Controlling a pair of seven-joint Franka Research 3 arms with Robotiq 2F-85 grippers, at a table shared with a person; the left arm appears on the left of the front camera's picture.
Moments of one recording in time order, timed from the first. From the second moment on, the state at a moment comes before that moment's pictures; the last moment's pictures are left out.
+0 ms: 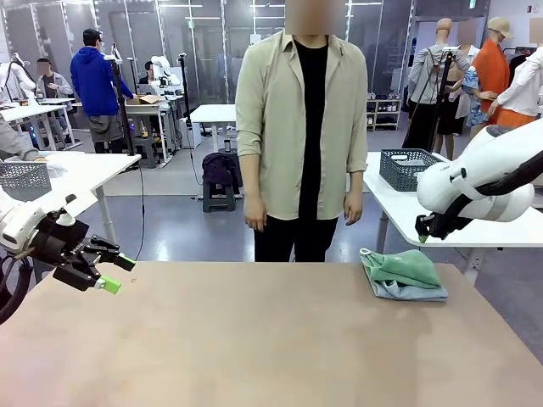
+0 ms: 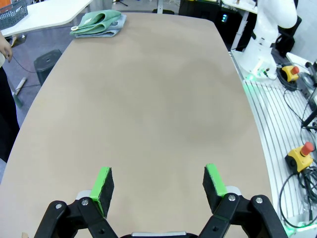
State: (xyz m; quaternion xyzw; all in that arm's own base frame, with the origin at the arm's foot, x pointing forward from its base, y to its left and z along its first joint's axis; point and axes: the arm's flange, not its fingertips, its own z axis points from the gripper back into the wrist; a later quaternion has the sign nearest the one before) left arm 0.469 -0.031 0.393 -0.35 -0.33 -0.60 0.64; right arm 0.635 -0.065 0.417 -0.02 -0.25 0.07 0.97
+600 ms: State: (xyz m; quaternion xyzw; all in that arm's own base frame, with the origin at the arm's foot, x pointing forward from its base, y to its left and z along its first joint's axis) left arm 0.470 -0.031 0.393 -0.35 -0.33 -0.60 0.64; right arm 0.429 -0.067 0.632 -0.06 -0.17 0.03 0.98
